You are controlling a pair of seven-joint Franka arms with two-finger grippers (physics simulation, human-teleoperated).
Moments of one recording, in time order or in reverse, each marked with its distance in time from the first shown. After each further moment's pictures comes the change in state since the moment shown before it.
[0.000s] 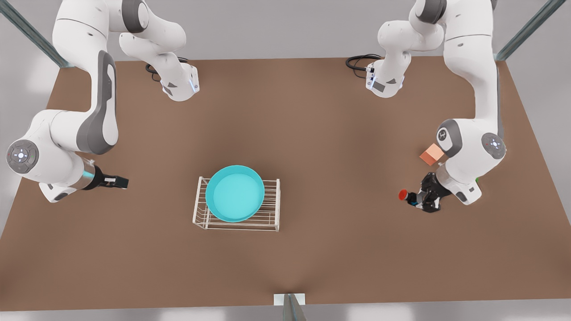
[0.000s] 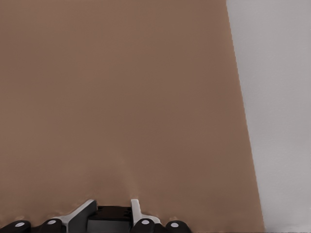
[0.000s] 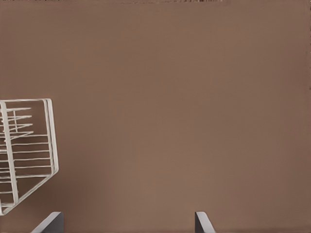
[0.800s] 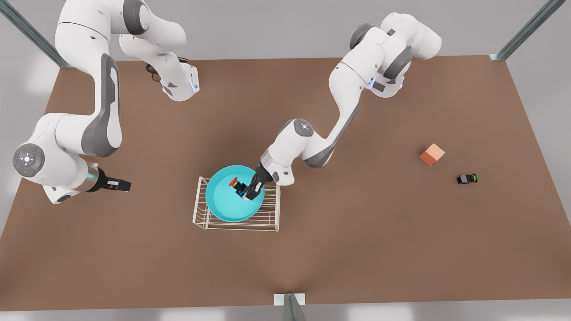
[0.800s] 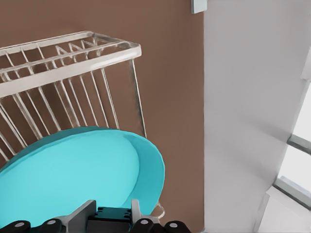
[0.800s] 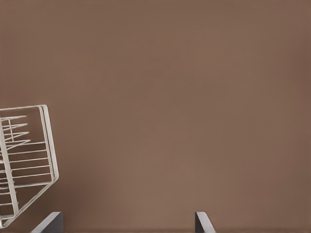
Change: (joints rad) left arm -0.639 0.605 -0.101 0.615 0.086 0.568 -0.640; right arm 0.004 0.018 0.003 0.003 -0.003 0.006 0.063
